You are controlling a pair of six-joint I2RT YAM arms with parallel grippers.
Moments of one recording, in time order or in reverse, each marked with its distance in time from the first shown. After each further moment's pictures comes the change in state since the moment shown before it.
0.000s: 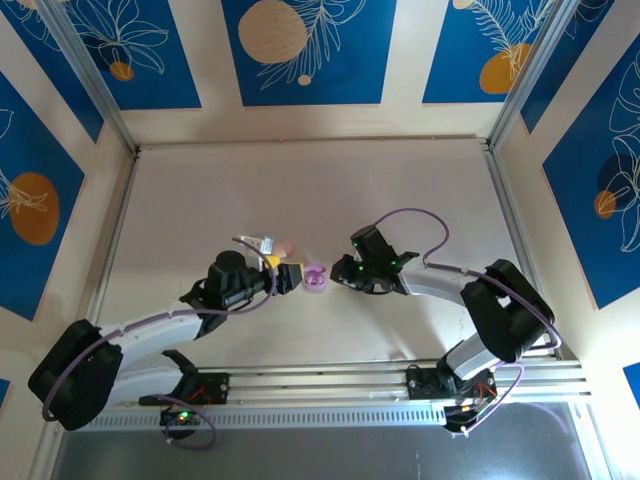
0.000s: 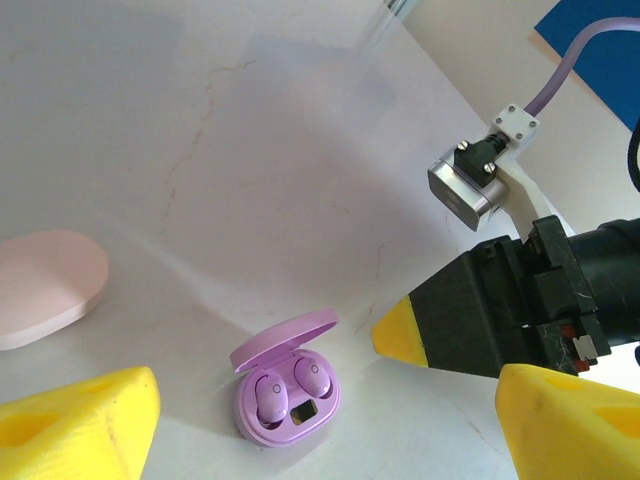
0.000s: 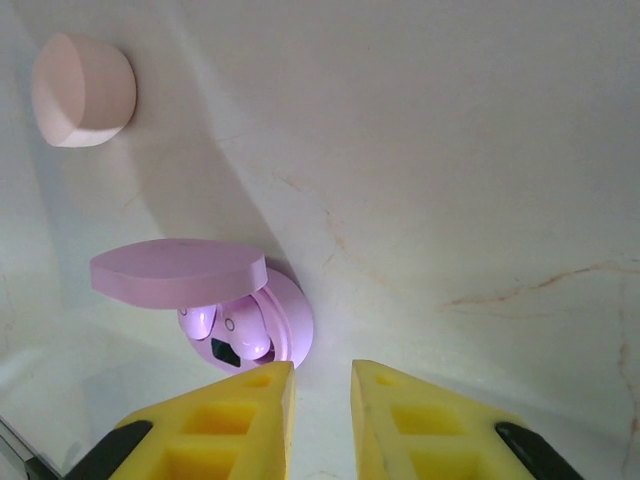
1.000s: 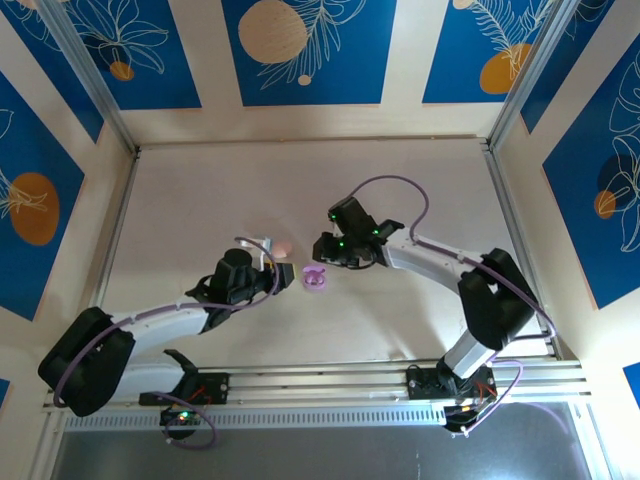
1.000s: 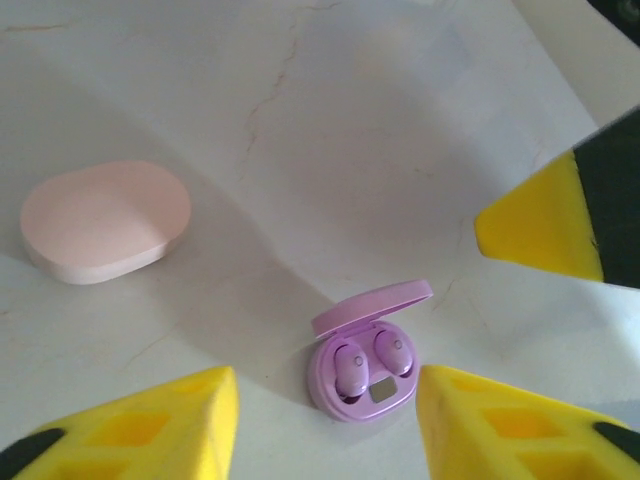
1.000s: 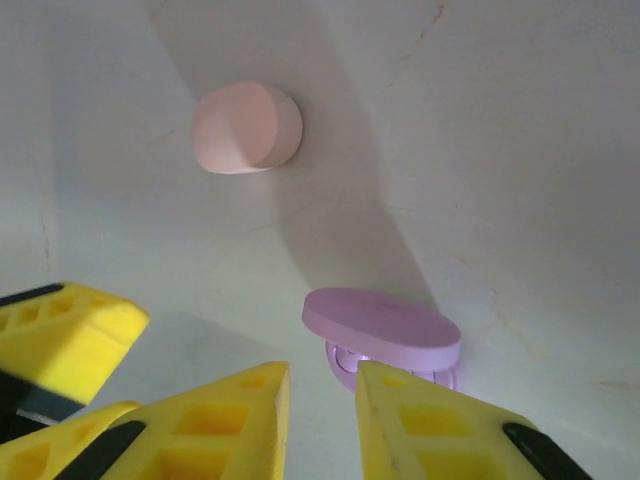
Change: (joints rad) left arm 0.026 0.100 0.032 -0.083 -0.063 -0.030; right arm 0.047 0.127 0.397 -0.312 0.025 -0.158
